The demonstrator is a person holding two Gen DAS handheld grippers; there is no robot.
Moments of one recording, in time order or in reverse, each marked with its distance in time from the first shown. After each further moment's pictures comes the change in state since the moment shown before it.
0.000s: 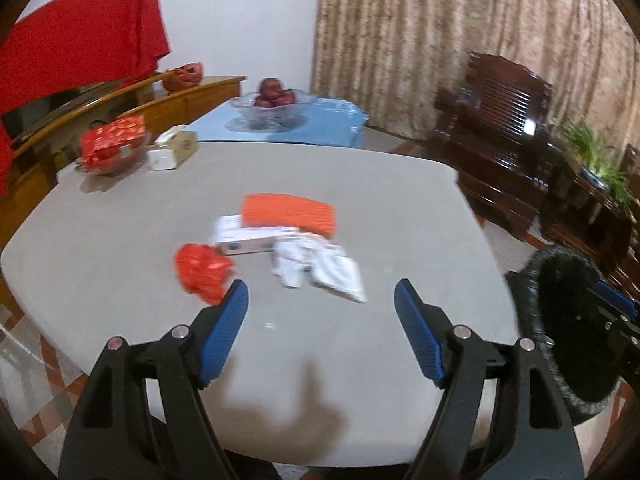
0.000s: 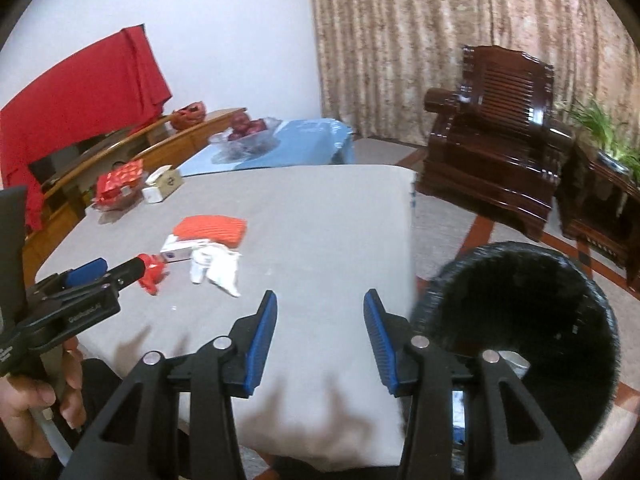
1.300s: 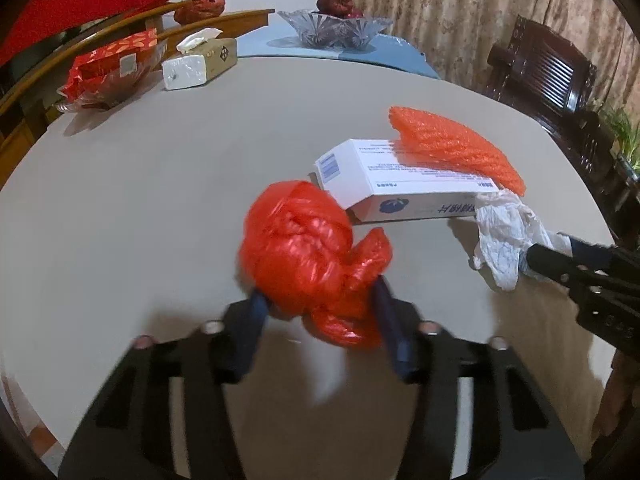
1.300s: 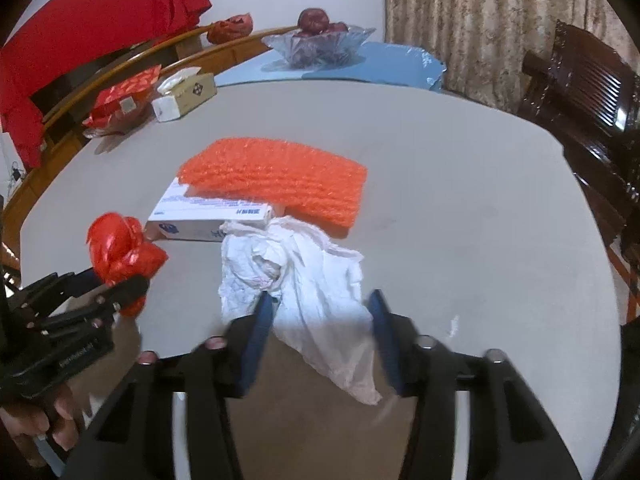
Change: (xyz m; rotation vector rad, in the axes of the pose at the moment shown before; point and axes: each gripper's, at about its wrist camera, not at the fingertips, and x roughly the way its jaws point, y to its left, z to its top) left arm 0.164 0.146 -0.011 -0.035 0.199 0.009; right arm 0.238 0.132 0.010 -0.142 0.254 0.108
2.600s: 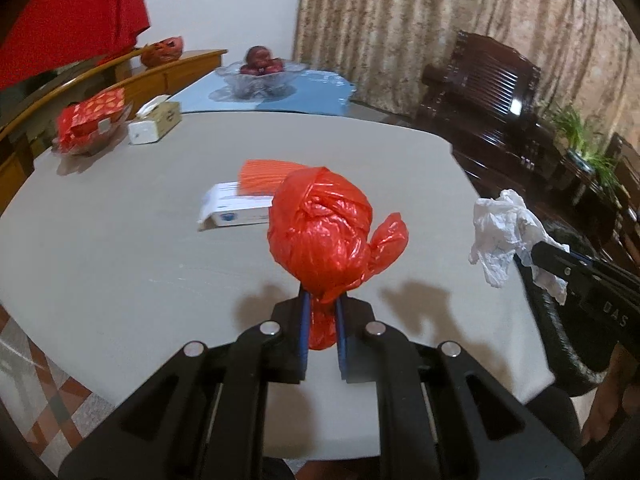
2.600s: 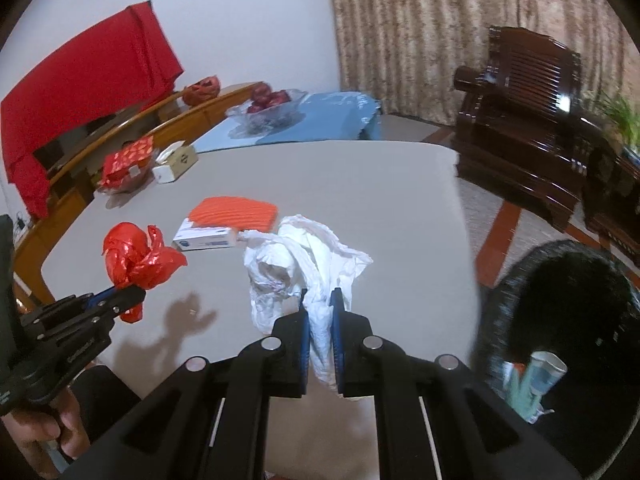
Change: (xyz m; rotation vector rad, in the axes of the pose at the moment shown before) left arm -0.140 -0.125 -0.032 0.078 -0.098 -0.111; right arm -0.190 -0.082 -0.059 0.143 -0.169 -0.061
